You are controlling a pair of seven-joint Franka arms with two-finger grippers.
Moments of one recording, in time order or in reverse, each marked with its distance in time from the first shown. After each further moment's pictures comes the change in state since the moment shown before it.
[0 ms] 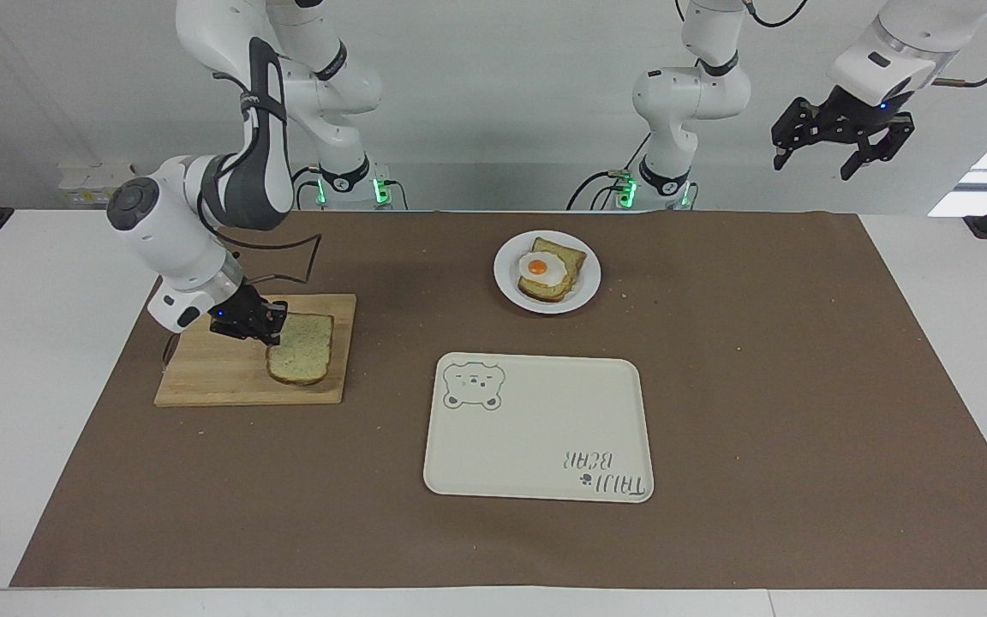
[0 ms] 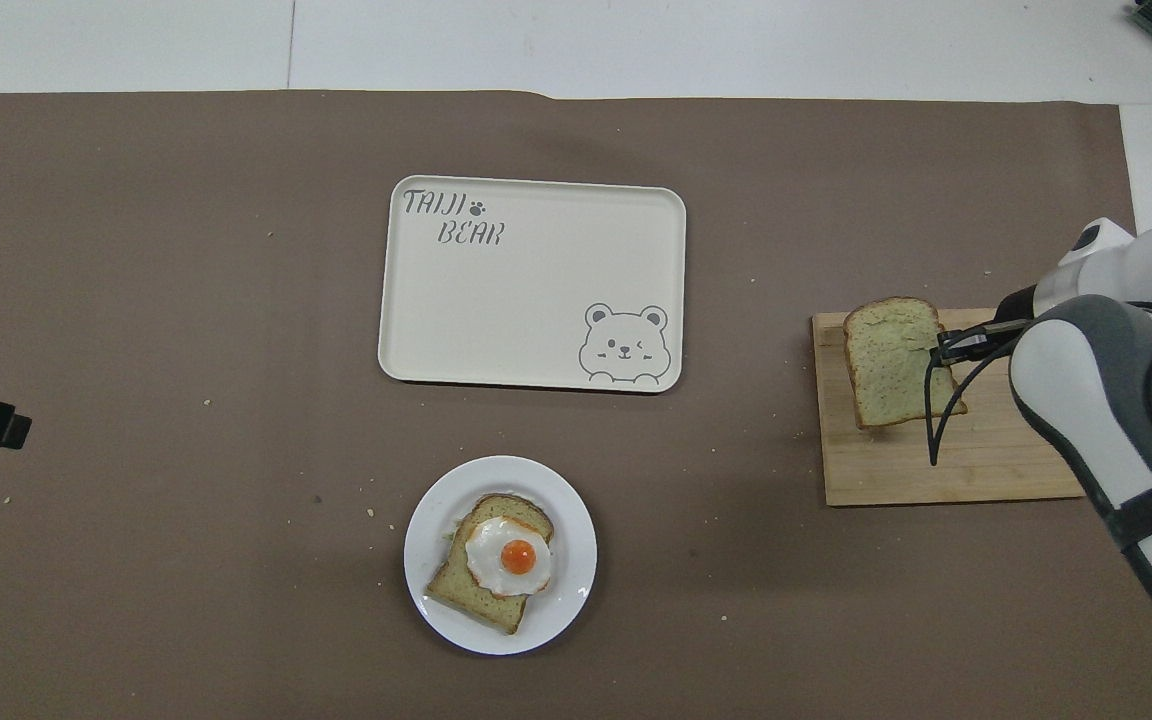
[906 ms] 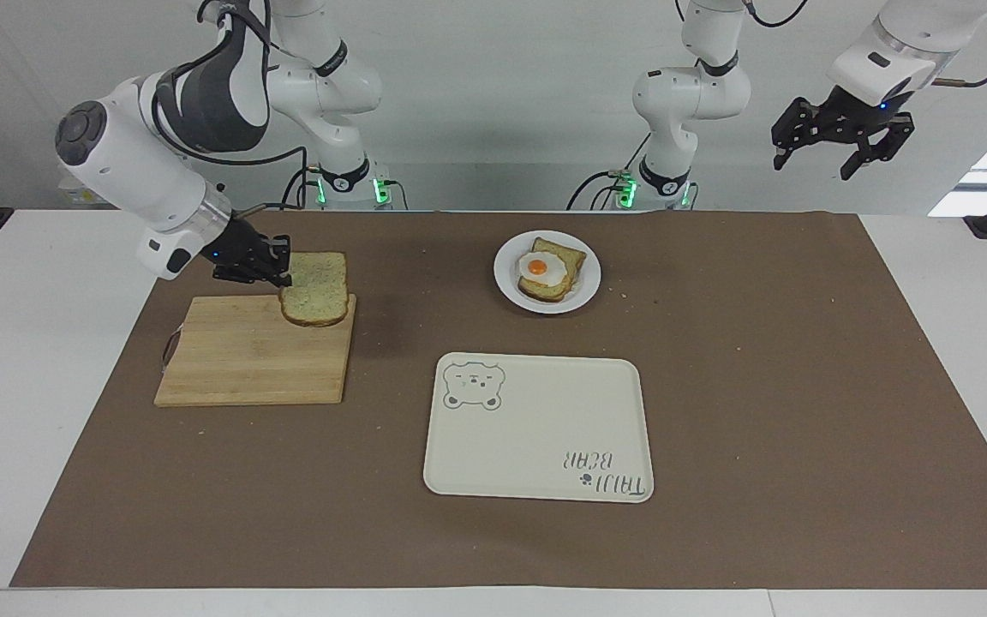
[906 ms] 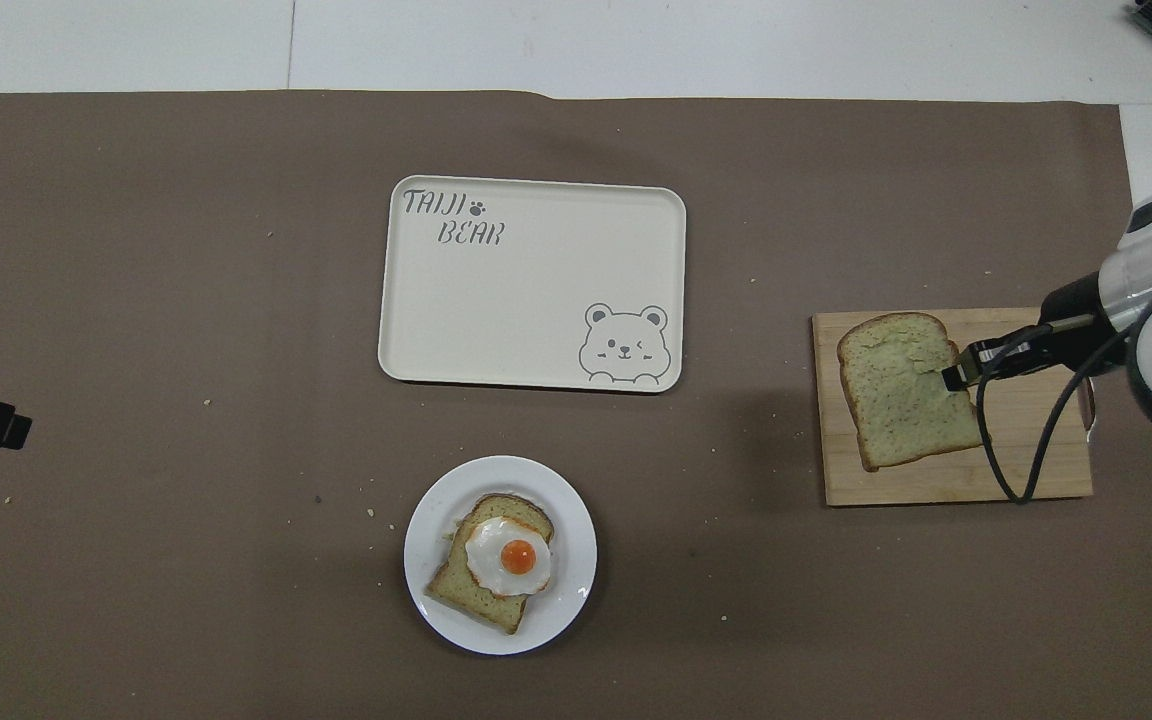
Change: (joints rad) left arm 0.000 0.000 0.000 0.000 0.000 0.000 0.000; right arm 0.017 -0.076 0.013 0.132 0.094 -0.322 0.007
